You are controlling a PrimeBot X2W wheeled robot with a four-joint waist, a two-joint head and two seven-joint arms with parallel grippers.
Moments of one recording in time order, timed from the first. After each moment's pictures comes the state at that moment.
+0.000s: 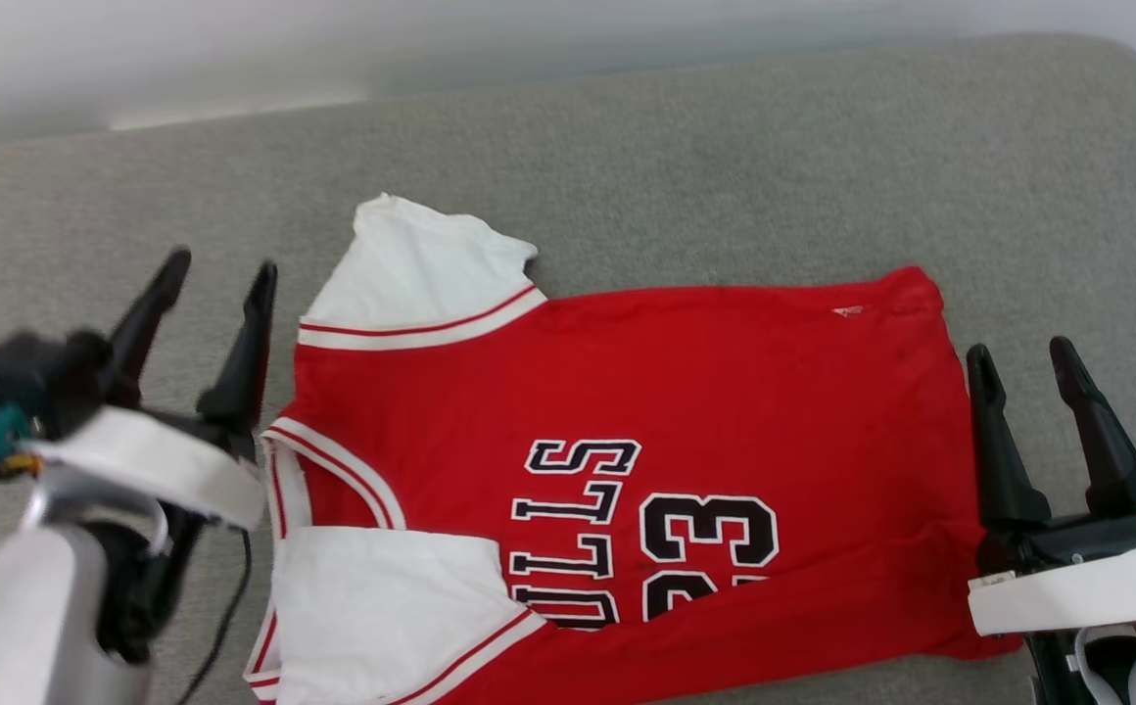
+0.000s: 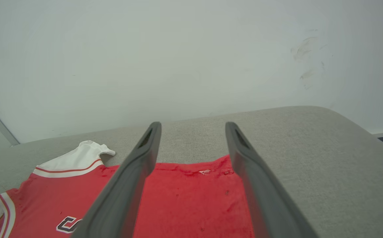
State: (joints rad) left arm -0.24 0.38 -0.09 -0.05 -0.46 -0.12 -0.05; right arm -0.03 -0.12 0.00 -0.18 0.32 0.13 -0.11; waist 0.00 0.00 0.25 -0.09
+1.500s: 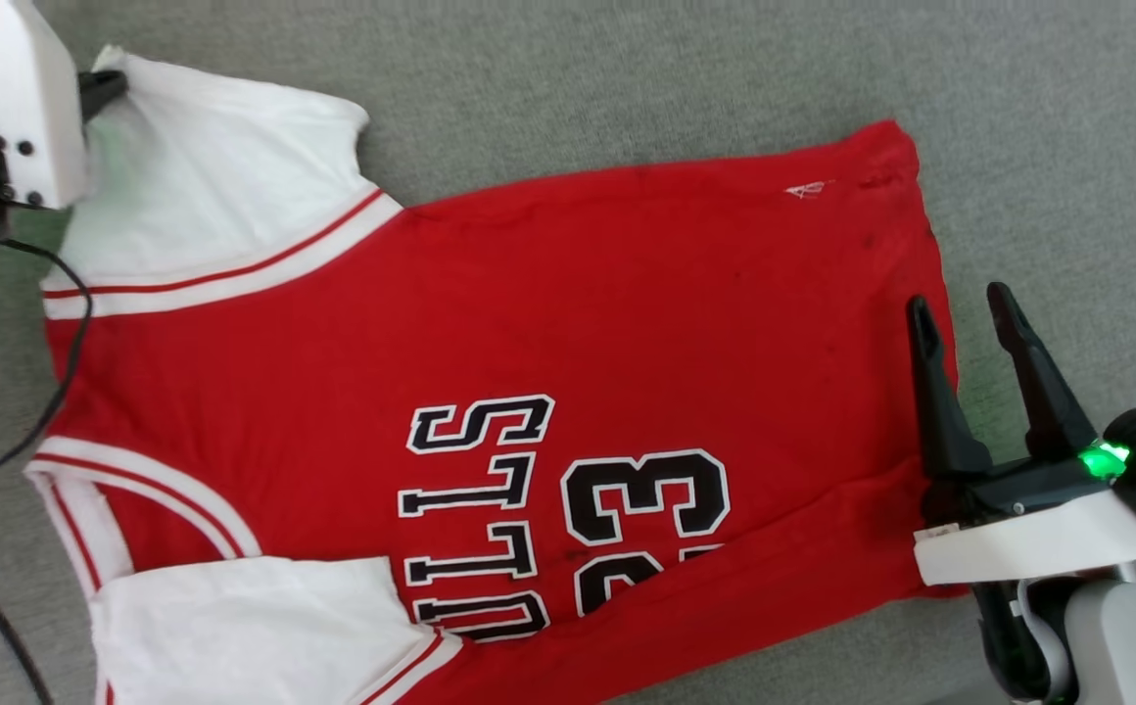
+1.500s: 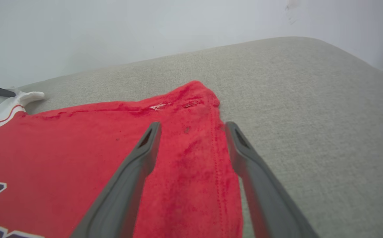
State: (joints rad) left arm -1.06 0.69 -0.42 0.38 -0.83 -0.13 0.88; right arm -0.17 -0.11 0.09 -0.05 0.32 0.13 -0.21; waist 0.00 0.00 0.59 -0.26
